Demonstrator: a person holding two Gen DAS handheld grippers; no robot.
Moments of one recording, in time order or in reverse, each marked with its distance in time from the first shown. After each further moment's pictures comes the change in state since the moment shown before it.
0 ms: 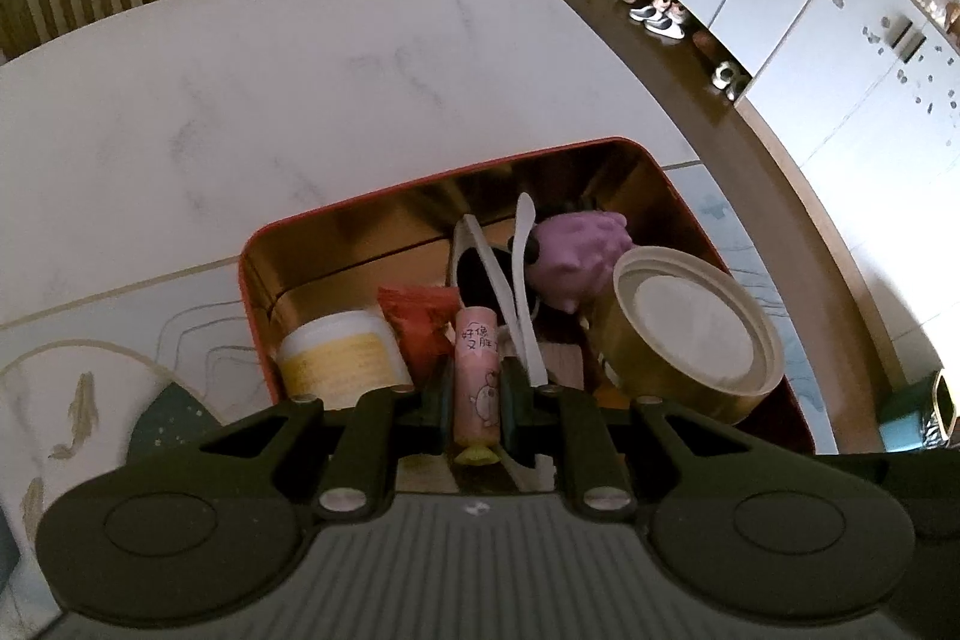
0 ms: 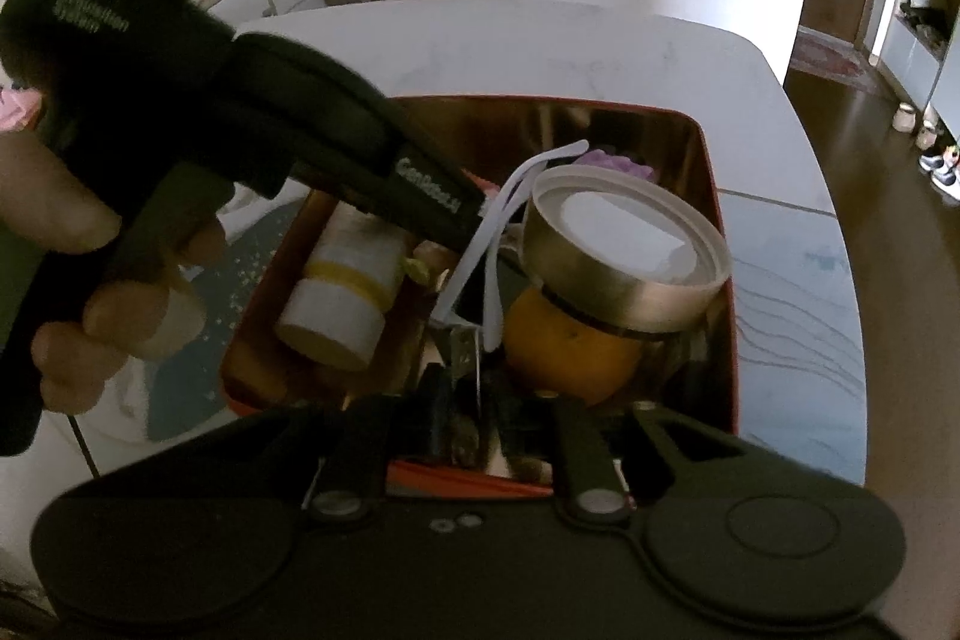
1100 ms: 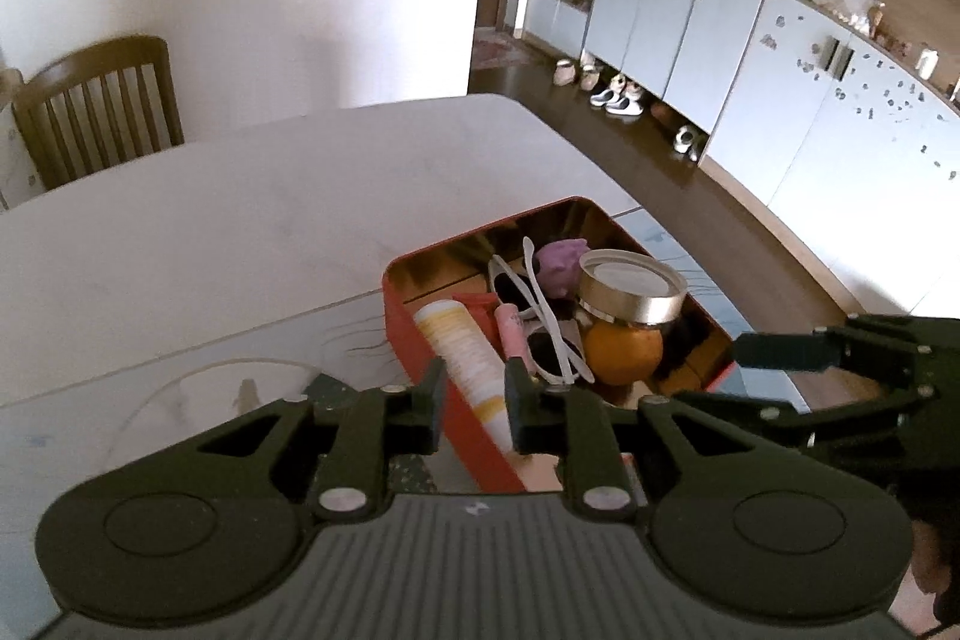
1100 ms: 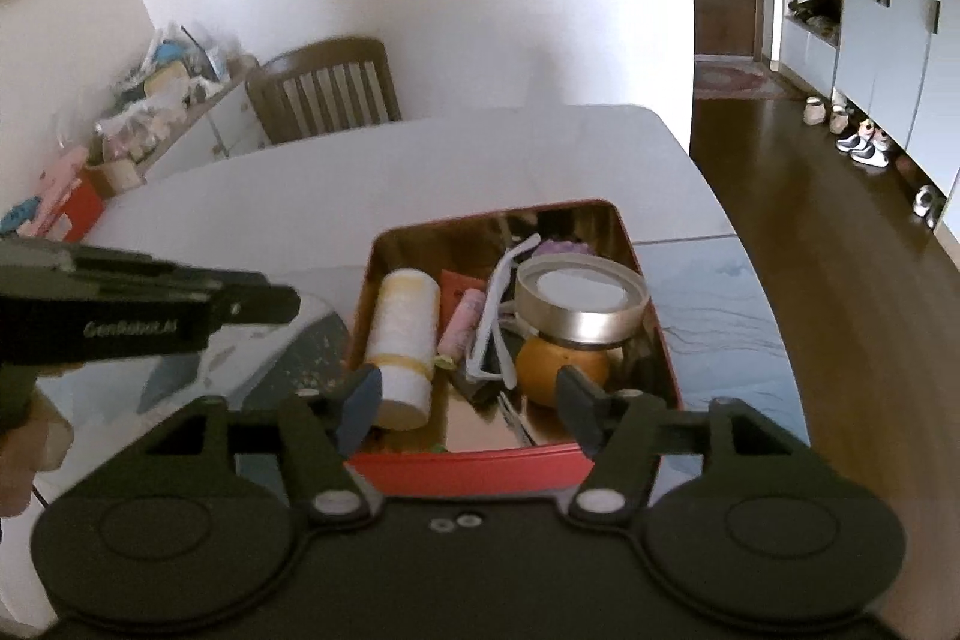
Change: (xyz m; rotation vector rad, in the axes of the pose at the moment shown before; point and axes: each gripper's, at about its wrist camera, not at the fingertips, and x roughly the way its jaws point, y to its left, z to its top) left arm -0.139 0.024 -0.066 0.151 -0.246 -0.005; right arm -0.078 0.034 -0.010 0.202 -0.221 -0.102
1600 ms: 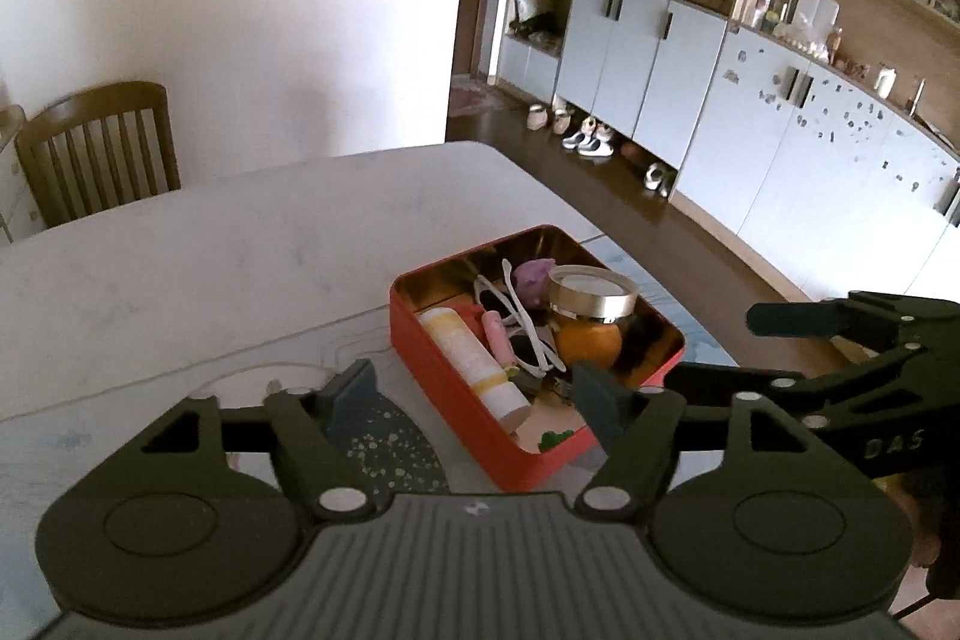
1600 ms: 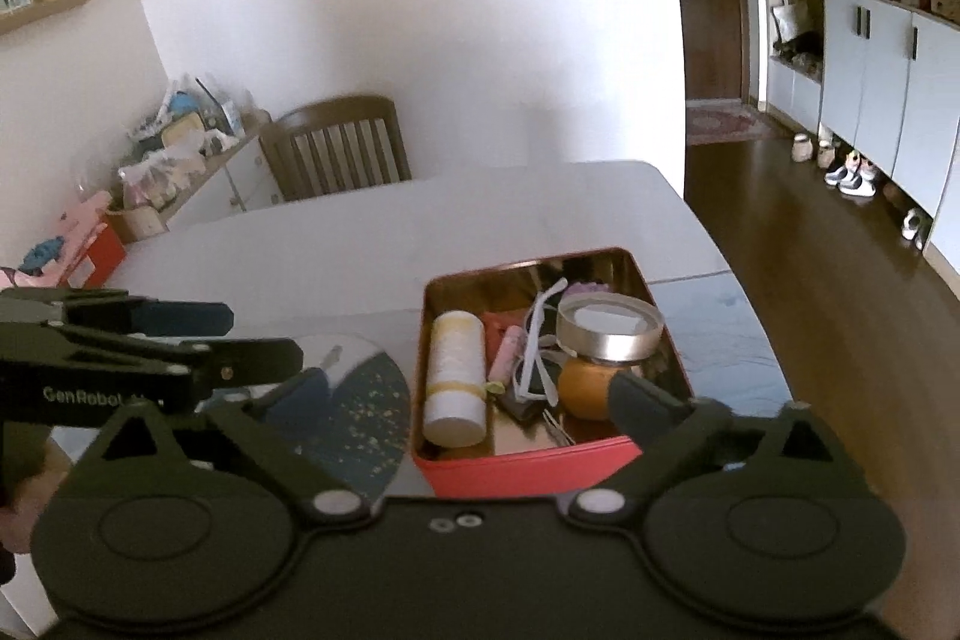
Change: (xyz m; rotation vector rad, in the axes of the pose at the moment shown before) left arm -0.066 0.010 -0.026 0.027 -0.104 -0.046; right arm -0.047 0.036 -0.011 0.007 -0.122 -0.011
